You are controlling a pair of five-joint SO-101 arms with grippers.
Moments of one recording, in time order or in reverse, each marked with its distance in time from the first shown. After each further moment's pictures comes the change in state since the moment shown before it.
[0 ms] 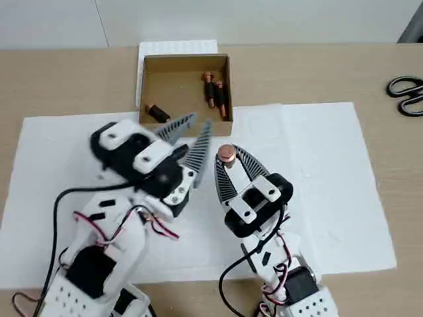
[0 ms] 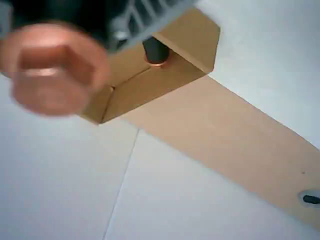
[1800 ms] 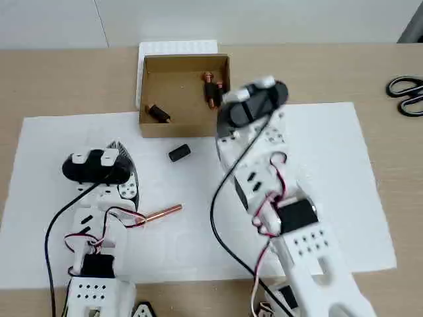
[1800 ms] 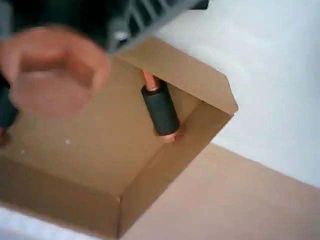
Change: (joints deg) left arm -30.4 -9.1 44.7 -23.4 0.0; right arm 5.3 58.5 -49.5 16.5 -10.5
